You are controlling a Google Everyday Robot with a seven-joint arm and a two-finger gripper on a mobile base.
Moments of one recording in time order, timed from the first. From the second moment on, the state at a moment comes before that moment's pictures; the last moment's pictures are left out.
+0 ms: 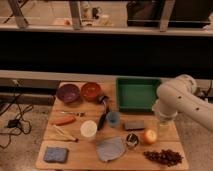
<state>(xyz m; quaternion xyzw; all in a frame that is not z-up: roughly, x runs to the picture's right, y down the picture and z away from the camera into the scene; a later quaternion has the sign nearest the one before) 0.252 0.163 0.681 -0.31 0.02 -0.02 0.95</state>
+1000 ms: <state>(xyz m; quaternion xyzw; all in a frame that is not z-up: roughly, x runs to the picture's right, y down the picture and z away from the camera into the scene) 0.137 0.259 0.657 -0.34 -0.07 -0.17 0.92</state>
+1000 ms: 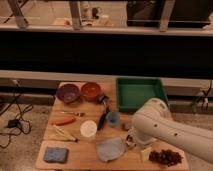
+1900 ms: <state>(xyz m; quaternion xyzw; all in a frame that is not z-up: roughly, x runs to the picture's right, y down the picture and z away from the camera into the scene) 0.073 0.304 0.676 -0.36 -0.10 -0.22 0.90</state>
